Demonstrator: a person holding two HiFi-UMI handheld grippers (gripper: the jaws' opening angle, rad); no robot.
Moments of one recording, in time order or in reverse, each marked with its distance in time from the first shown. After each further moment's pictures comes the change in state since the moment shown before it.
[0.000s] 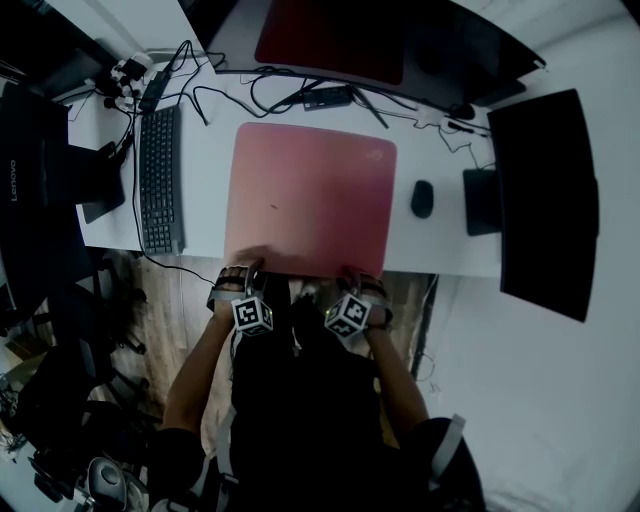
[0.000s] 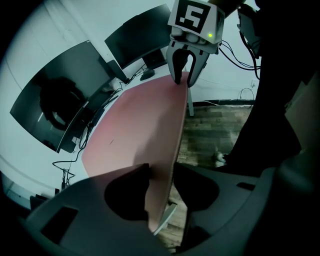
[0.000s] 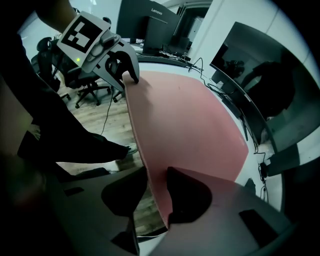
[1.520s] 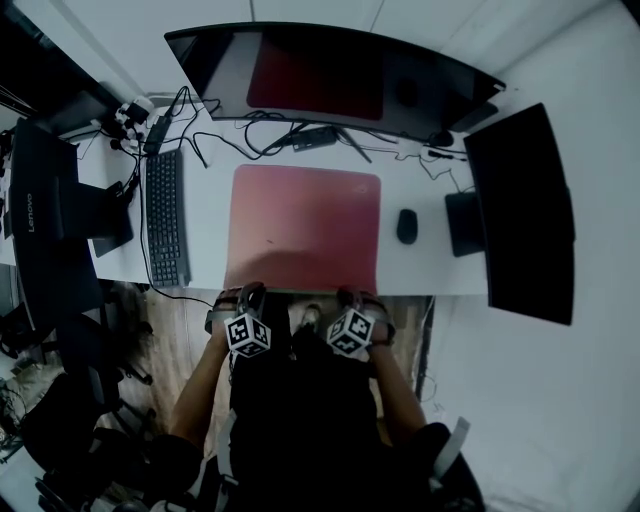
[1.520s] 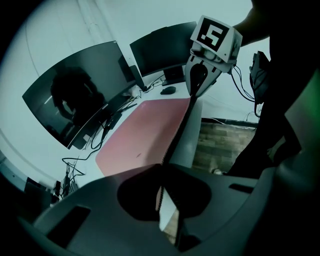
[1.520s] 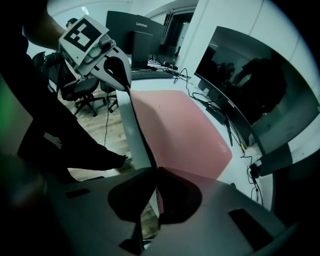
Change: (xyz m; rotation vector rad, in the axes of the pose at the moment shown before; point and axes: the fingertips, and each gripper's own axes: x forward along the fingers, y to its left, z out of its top) left arm -0.050 0.071 0.031 -0.181 -0.079 -0.025; right arm -0.055 -0.052 0.030 0.079 -0.044 0.003
